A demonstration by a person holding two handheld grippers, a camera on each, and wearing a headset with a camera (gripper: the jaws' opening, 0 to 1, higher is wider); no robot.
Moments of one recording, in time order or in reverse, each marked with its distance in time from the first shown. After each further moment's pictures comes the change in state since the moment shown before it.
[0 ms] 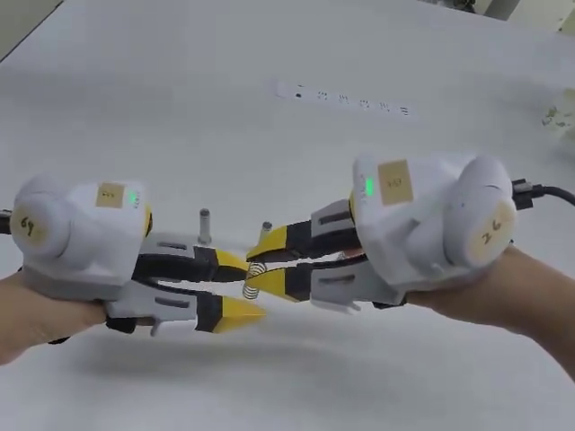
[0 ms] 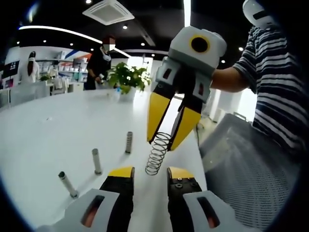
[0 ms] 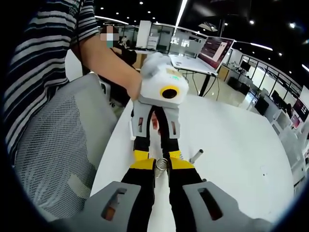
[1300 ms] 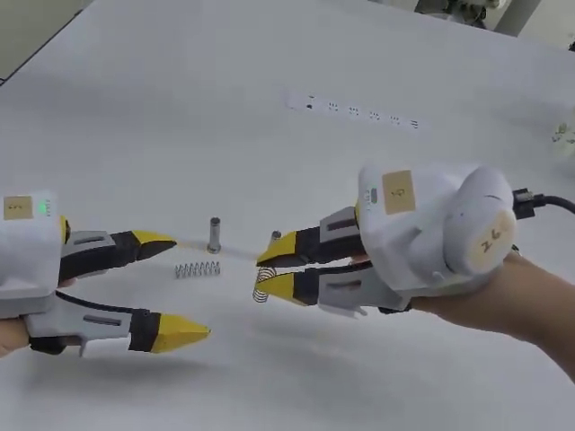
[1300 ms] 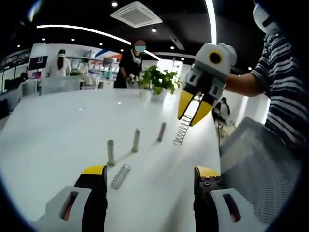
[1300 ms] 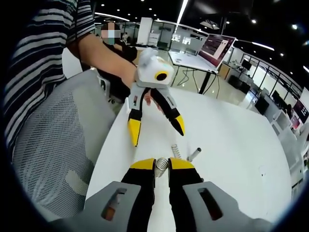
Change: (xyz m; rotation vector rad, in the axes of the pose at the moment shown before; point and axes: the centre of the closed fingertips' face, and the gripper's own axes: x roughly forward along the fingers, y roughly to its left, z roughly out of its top) left arm -0.065 0.035 -0.025 -0.089 -0.029 0.257; right arm 0.003 -0.006 -0.004 -0.013 0.030 0.000
